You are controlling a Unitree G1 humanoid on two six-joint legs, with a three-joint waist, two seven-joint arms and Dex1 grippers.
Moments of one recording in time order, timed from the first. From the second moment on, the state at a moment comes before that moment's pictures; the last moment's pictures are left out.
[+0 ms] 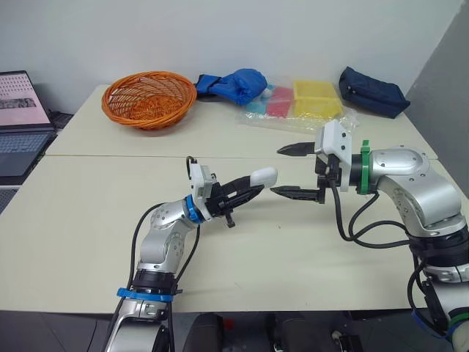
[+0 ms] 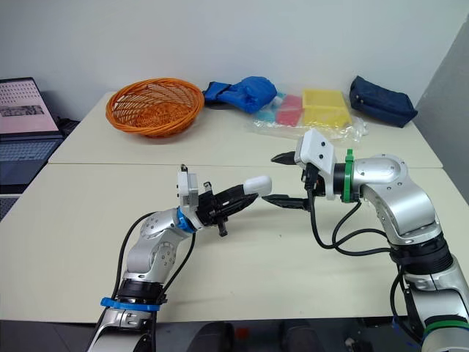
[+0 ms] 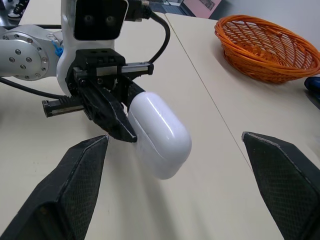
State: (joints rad) left arm -0.42 0.21 0.01 0.12 -0.45 0.05 -1.11; right arm -0.72 -0.67 0.15 -0.23 0.37 0.56 1.06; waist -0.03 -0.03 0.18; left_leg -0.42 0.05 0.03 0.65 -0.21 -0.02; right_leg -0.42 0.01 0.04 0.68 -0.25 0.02
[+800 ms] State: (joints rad) left arm -0.43 0.23 -0.02 0.15 -0.46 0.01 -1.15; right arm -0.80 -0.62 0.12 -0.14 0.38 0.66 1.00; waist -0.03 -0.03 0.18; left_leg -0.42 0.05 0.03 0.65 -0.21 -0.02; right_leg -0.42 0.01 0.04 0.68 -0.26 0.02
